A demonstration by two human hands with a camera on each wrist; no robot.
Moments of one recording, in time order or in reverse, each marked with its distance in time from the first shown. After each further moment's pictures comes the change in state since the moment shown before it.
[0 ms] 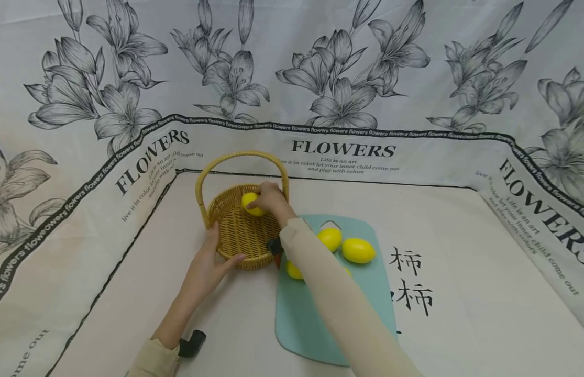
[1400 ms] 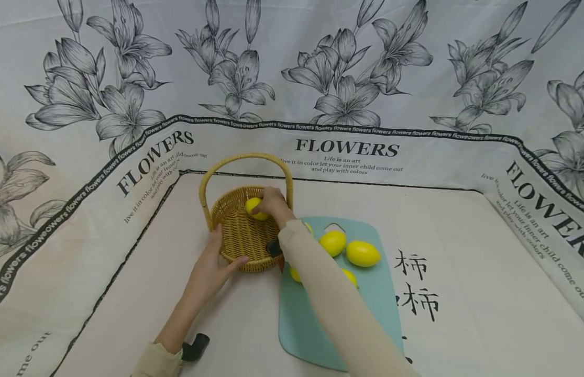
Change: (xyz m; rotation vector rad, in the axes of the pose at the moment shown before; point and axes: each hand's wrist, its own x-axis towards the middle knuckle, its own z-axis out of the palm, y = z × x) left_hand -0.011 -0.013 0.003 -0.010 0.017 0.026; right_hand 0.008 0.008 0.026 -0.049 0.035 0.036
